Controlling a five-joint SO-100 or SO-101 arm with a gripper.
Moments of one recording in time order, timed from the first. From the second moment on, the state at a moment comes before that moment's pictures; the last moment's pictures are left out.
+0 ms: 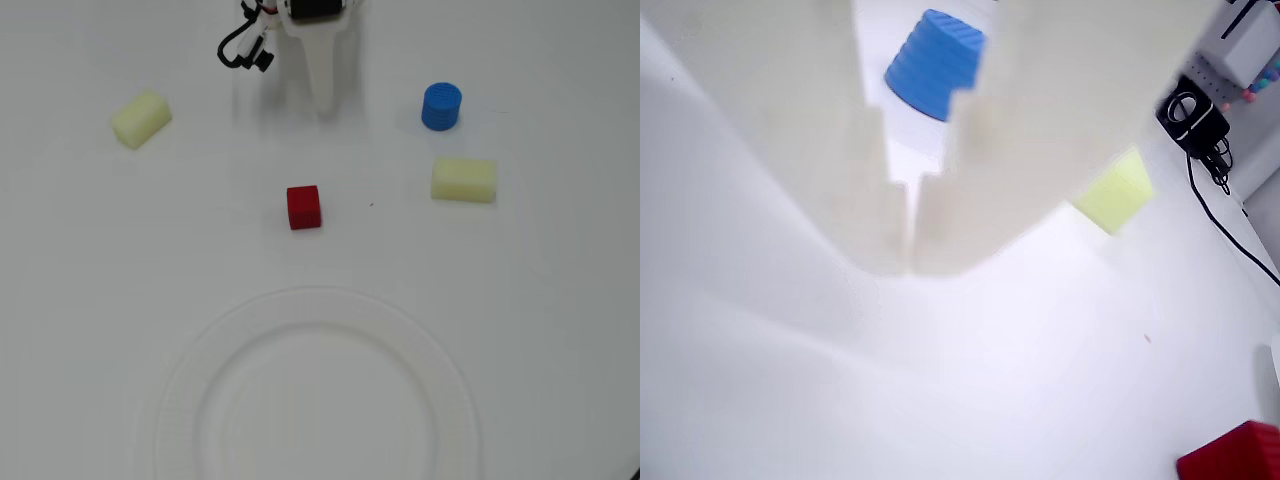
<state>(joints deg) -3.7 196.7 184.8 69.9 0.3</state>
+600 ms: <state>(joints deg) -2.5 196.7 184.8 68.2 1.5</state>
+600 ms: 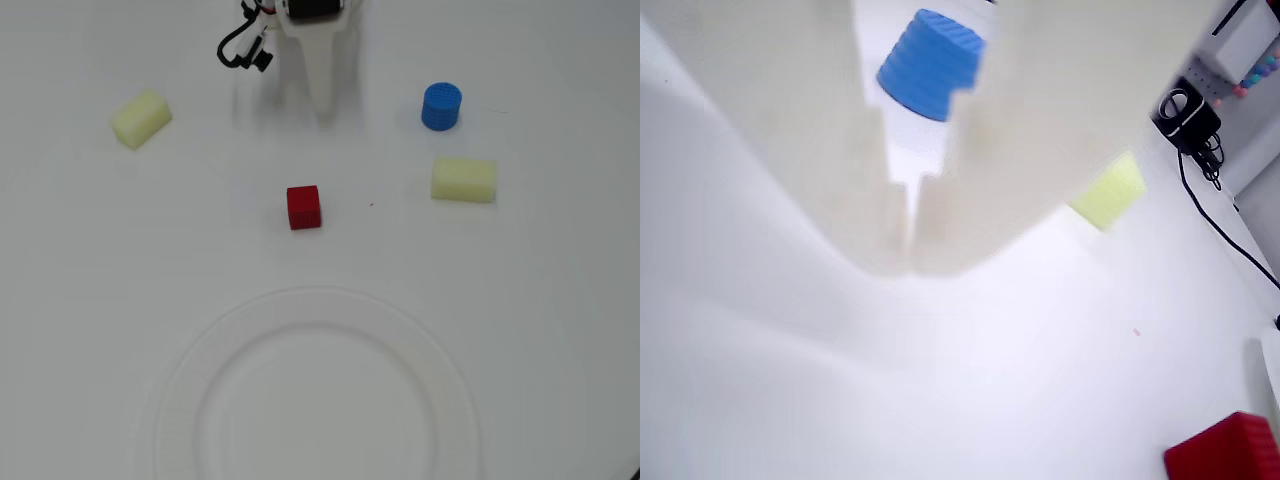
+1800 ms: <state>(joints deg) -1.8 111.5 121.1 63.7 -2.6</state>
